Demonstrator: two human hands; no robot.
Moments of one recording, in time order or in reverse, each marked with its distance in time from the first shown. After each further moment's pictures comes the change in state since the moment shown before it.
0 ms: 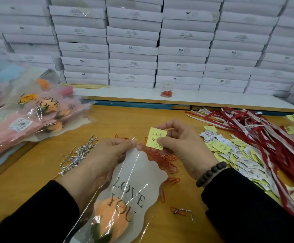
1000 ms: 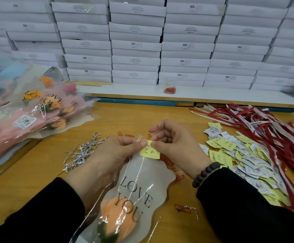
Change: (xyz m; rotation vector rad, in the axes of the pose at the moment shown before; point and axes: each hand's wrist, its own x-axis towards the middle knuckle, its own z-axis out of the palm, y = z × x) left_hand 0.001 -0.005 0.001 0.055 -0.089 0.035; right_hand 0.002 0.008 0.012 -0.248 -0.081 -0.156
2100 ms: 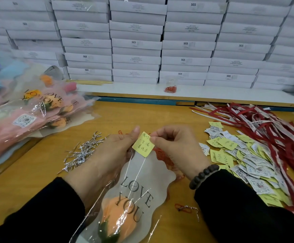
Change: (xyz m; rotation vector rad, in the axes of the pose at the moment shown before) left_hand 0.000 0.002 0.005 0.121 0.071 0.069; right_hand -0.004 -0.001 0.006 0.056 0.114 0.105
